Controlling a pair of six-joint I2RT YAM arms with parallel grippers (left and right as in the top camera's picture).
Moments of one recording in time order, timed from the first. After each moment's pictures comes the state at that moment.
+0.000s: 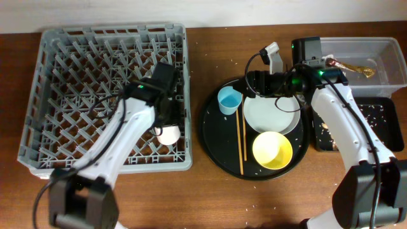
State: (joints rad) left arm -0.37 1.74 1.39 -1.02 -0.09 -0.47; right arm 0.09 1.71 1.40 -0.71 -0.76 0.12
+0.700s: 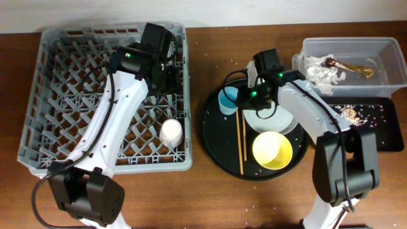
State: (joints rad) left arm -0.32 1.85 1.82 -1.19 -0.09 -0.46; right arm 0.23 1.92 1.40 -0.70 -0.32 0.26
